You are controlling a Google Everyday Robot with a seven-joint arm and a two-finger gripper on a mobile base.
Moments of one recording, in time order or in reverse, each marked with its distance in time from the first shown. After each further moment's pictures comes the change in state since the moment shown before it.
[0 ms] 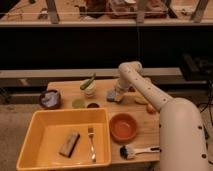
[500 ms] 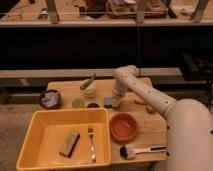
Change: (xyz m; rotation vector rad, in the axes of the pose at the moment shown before) arm 0.002 -0.044 0.000 0.030 -0.035 -0.082
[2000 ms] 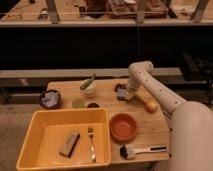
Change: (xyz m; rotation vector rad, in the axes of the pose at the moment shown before) arm -0.069 0.063 -0.023 -0.125 -0.018 0.163
